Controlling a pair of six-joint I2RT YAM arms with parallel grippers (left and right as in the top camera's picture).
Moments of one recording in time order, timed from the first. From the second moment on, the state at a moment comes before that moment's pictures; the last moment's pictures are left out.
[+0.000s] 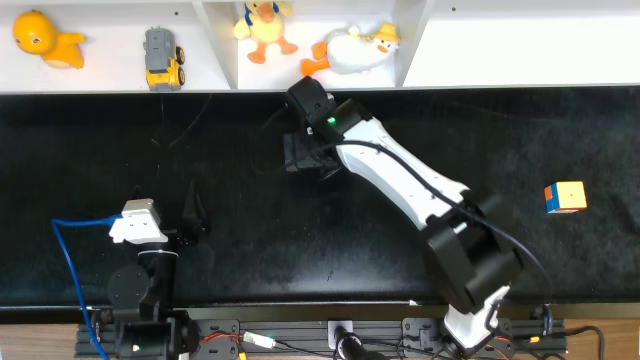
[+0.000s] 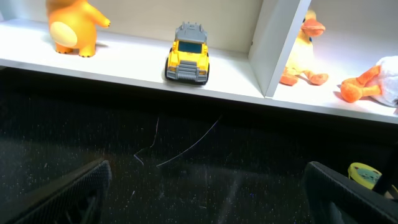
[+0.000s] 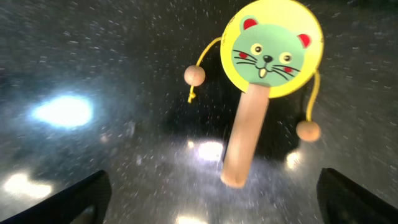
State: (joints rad) left arm 0.05 0.01 0.02 -0.09 0.02 -0.16; right arm 0.66 1.96 1.47 -0.82 -0.04 0.51
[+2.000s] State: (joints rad) left arm 0.05 0.01 0.02 -0.09 0.02 -0.16; right arm 0.61 2.06 1.52 -0.92 -0.04 0.54
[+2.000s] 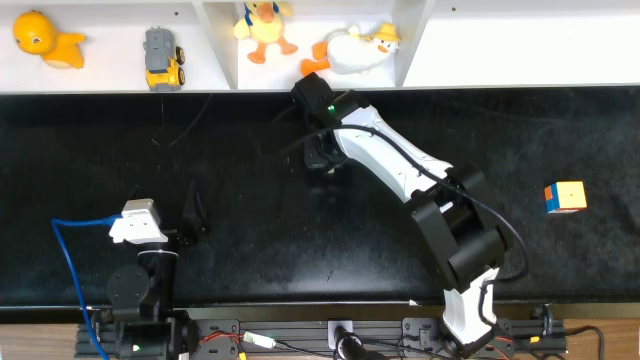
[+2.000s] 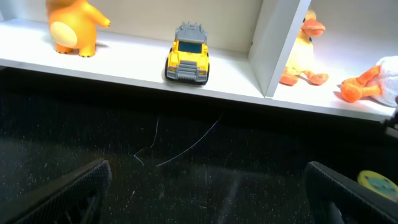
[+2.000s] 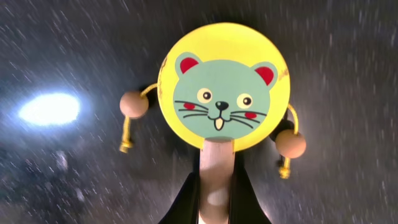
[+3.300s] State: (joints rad) left arm 0.05 0.01 0.02 -0.09 0.02 -0.16; right arm 0.09 1.54 1.47 -1.31 0.17 0.45
